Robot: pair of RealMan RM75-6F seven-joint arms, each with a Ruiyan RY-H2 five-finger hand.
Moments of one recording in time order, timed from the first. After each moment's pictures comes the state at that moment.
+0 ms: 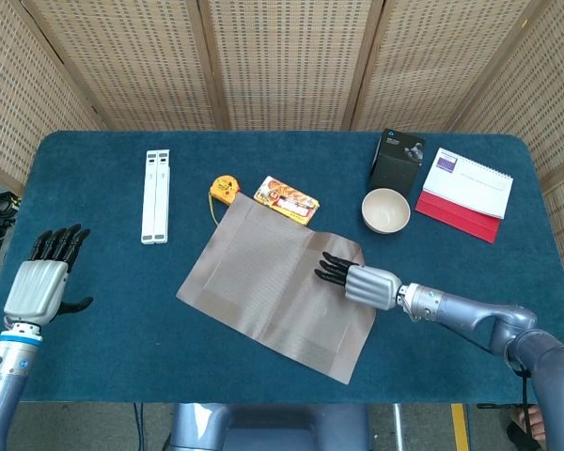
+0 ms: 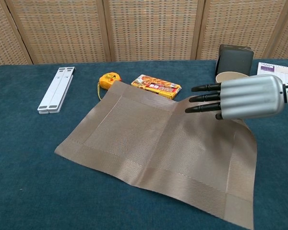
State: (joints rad) left arm -0.32 -1.11 -0.09 -1.82 1.25 1.29 0.33; right arm 0.91 -1.50 -0.18 -0.77 -2.13 1.15 -0.28
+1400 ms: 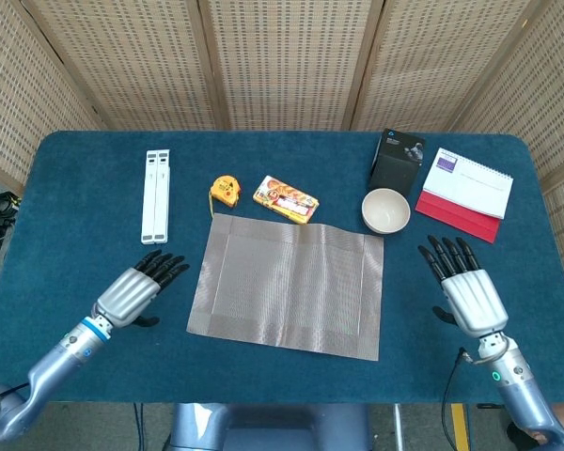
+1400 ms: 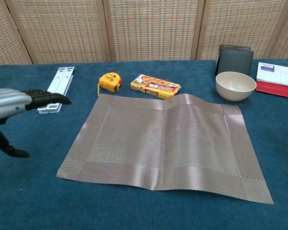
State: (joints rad) left arm -0.55 -1.35 0.03 -1.42 1.67 1.03 0.00; right arm 0.37 -1.21 -0.03 -1.57 -1.49 1.41 -0.20
